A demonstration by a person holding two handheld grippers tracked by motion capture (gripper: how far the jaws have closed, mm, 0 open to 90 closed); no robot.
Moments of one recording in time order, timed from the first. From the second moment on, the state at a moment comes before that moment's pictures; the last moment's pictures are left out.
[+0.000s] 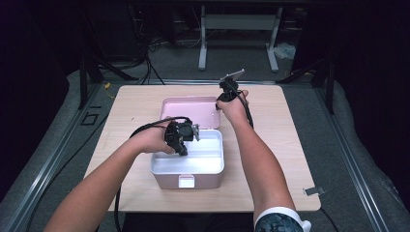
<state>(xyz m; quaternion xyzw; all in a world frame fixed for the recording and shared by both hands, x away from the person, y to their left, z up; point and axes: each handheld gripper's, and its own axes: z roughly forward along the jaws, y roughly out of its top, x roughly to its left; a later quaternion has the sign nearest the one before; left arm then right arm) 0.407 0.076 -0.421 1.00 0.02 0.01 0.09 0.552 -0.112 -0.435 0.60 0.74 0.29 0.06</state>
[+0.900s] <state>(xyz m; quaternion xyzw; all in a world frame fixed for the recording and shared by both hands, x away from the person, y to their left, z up) 0.407 0.078 -0.421 1.00 0.02 0.01 0.09 0.499 -0.124 -0.367 0.53 0.76 0.36 0.12</state>
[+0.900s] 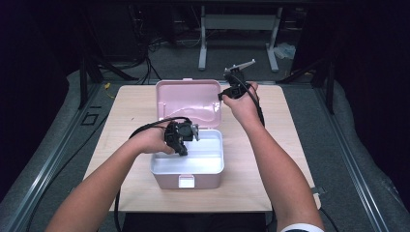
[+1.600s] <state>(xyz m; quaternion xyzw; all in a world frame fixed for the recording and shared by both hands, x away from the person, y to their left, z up) 0.398 0.078 -0.421 0.99 0.04 0.05 0.10 0.440 -0.130 -0.344 0.46 0.79 0.38 0.17</state>
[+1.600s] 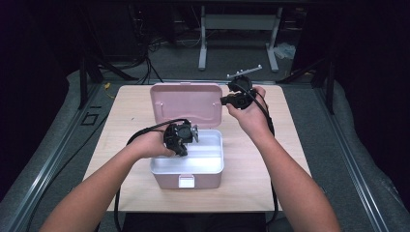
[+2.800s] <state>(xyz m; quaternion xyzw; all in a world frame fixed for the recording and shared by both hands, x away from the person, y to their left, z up) 0.439 0.232 -0.404 0.92 0.31 0.01 0.26 0.436 -0.130 -0.343 0.45 0.79 0.38 0.18</state>
